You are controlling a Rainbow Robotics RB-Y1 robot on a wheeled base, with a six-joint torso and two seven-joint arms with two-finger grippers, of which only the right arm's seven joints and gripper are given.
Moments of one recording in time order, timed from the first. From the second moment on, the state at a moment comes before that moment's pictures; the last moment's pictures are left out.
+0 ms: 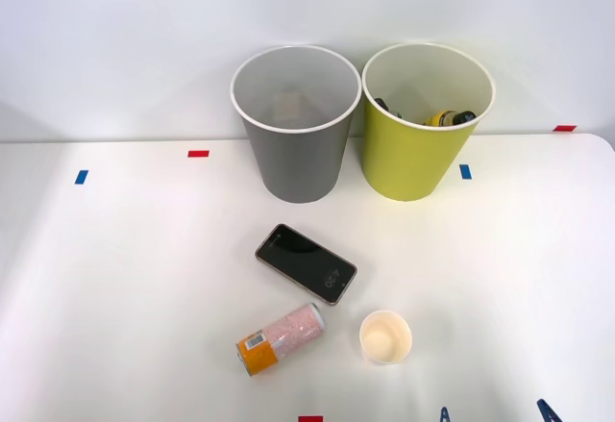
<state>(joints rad) 1.04 -0.32 0.45 -1.89 -0.20 -0.85 1.87</state>
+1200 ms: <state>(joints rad) 1.04 -0.32 0.45 -1.89 -0.20 -0.85 1.87</state>
